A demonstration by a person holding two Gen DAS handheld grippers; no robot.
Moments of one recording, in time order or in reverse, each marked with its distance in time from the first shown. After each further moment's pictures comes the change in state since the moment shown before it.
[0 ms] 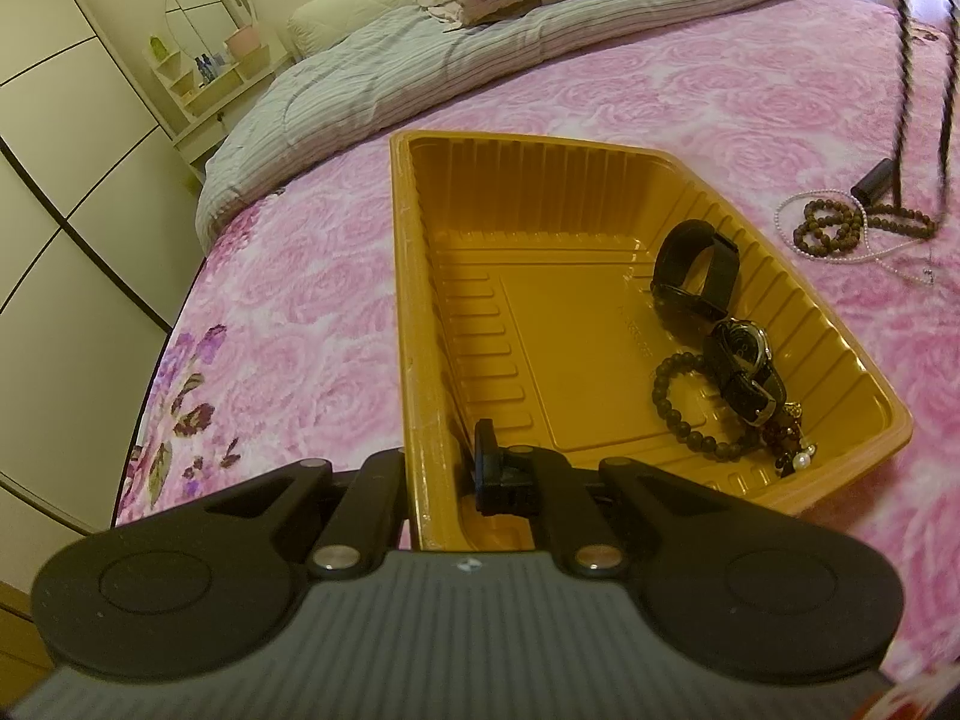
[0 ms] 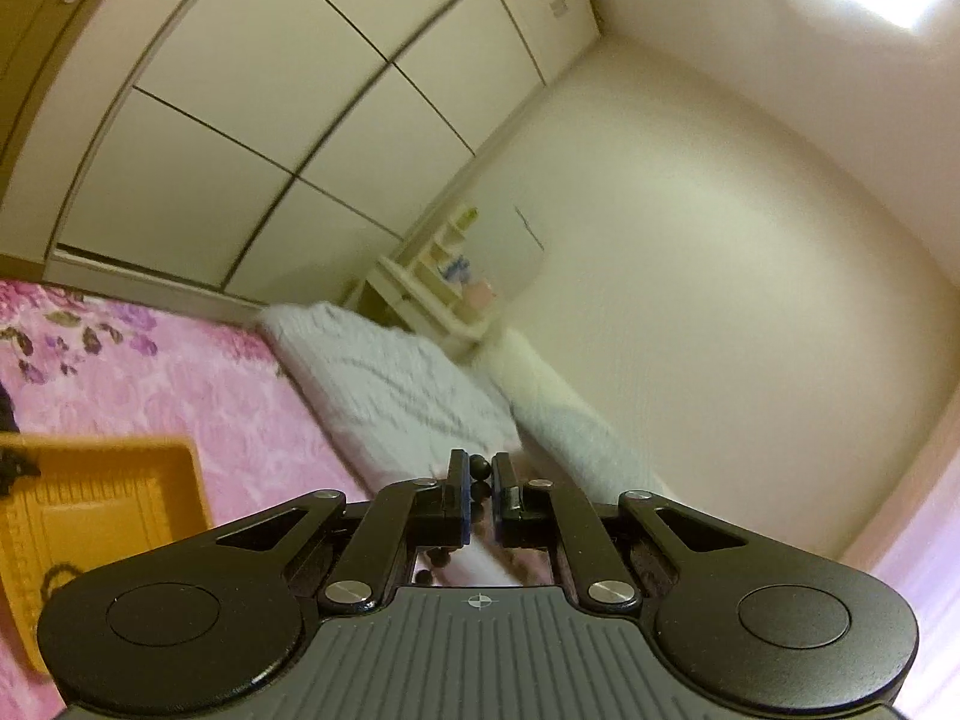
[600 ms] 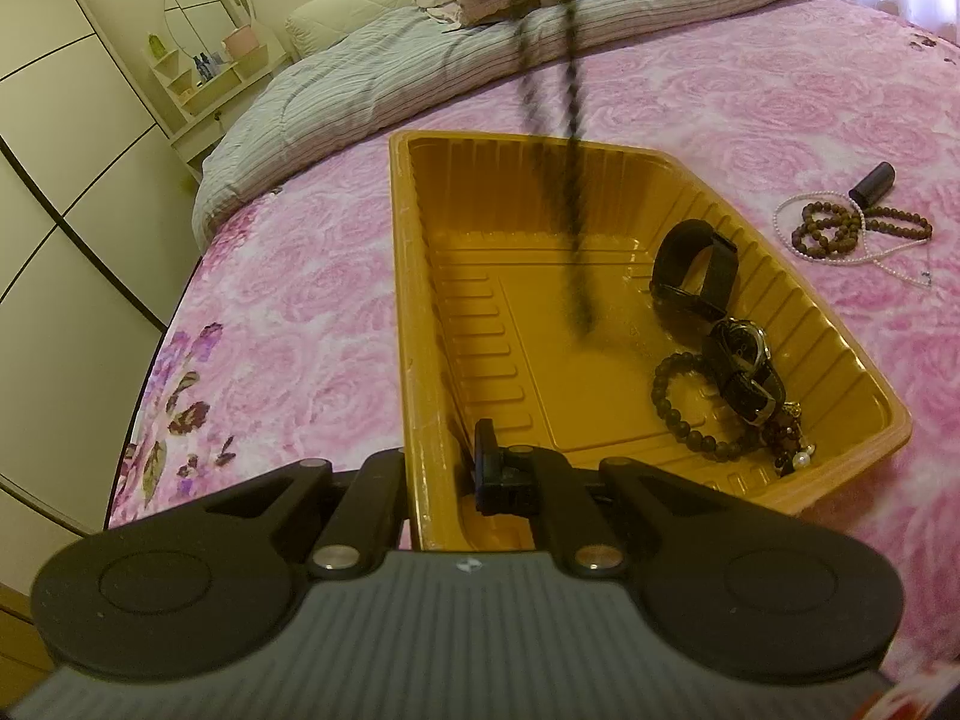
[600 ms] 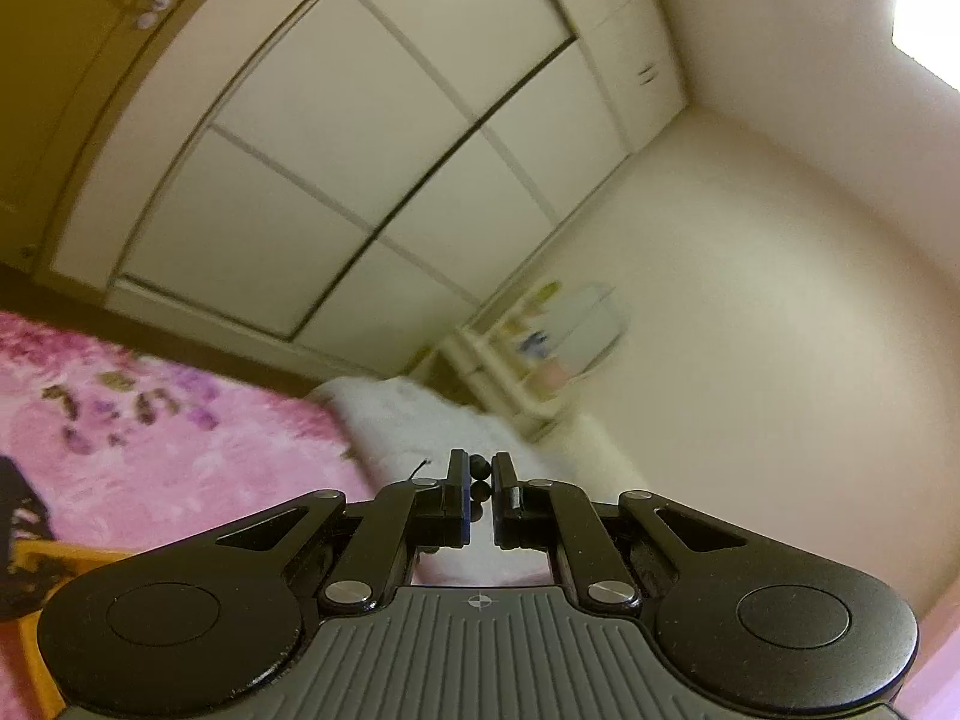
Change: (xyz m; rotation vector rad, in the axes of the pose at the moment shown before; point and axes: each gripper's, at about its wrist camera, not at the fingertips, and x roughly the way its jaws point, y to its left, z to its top) left arm 0.002 -0.001 -0.001 -0.004 -0.003 -0.008; right arm 0.075 0.062 0.062 -0.085 -0.069 0.199
